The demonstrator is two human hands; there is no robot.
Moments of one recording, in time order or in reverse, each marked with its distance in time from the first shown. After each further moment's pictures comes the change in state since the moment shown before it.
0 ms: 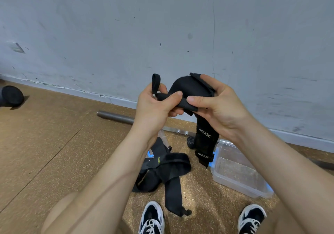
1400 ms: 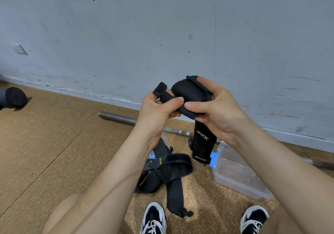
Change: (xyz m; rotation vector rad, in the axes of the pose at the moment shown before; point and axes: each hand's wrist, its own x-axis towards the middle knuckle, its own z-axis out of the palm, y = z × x) left_hand 0.005 -0.009 0.000 -0.079 -0.022 -0.045; right_hand -0.001 0.005 0.004 -0.075 -0.001 0.027
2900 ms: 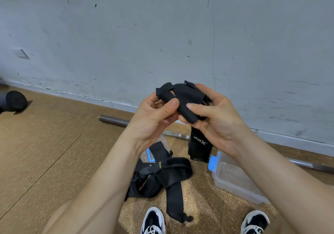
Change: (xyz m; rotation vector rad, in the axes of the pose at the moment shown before) left_hand -0.004 0.011 -0.011 -0.273 -0.330 -0.041; right_hand -0.011 -0.001 0.004 0.208 -0.059 -0.001
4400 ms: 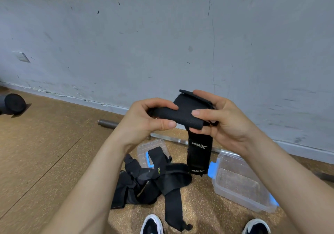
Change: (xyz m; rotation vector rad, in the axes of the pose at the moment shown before) left_hand -0.005 0.022 -0.021 0.572 0.043 0.082; right_hand 0.006 -0.017 -0.012 -0.188 -0.039 0.091
